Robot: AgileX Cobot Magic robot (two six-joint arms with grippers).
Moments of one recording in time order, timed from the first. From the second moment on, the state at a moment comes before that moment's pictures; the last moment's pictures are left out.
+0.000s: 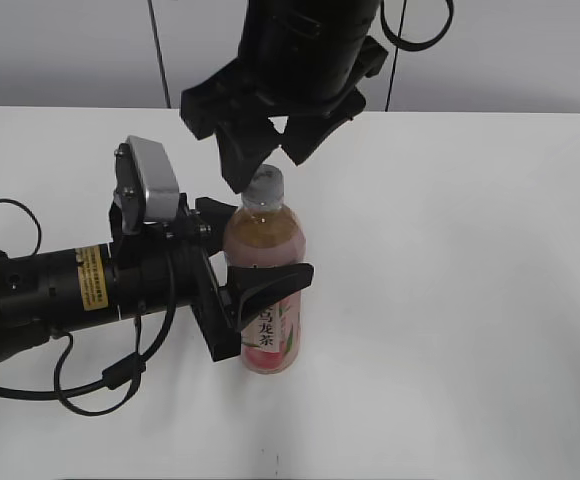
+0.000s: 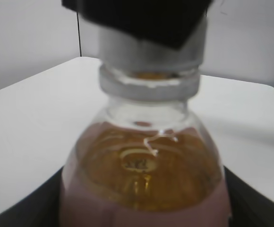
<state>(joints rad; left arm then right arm) -0.45 1.94 -0.60 0.83 -1.22 -0.26 0.78 1.89 -1.78 0.10 1.22 -0.04</state>
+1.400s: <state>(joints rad) -0.45 1.94 -0.60 0.83 -1.21 -0.26 0.78 1.89 -1.74 0.16 1.22 -0.27</state>
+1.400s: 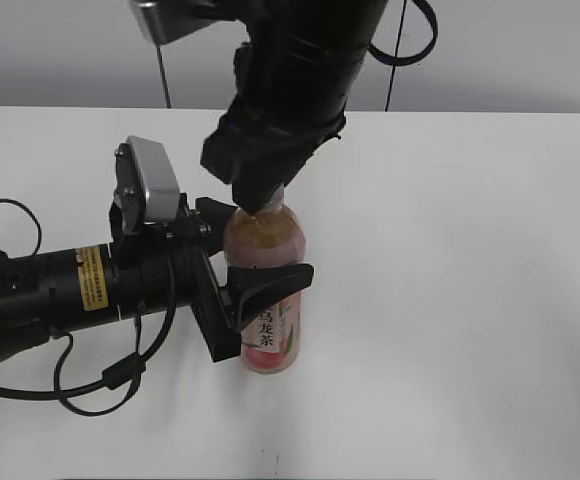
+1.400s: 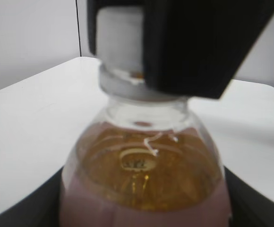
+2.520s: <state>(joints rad) -0.45 1.94 -0.59 0.86 -1.22 -0.25 0.77 1.89 -1.74 0.23 1.24 -1.84</state>
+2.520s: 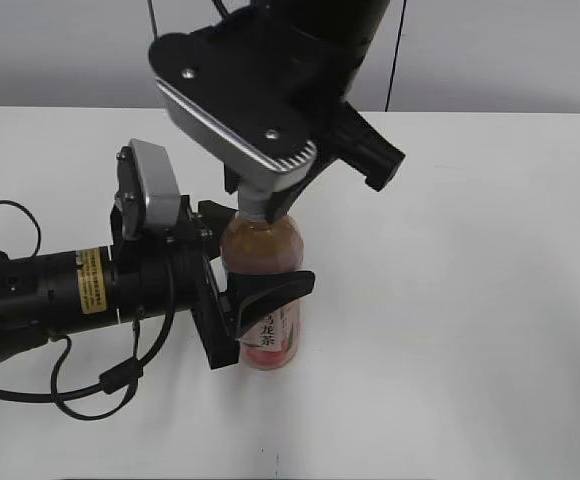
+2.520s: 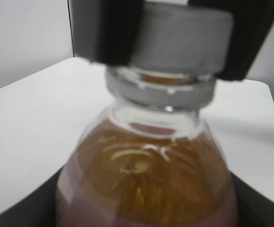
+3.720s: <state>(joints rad) -0.45 1.94 -0.60 0.86 -1.21 -0.26 0.78 1.89 -1.74 0.14 1.22 -2.04</state>
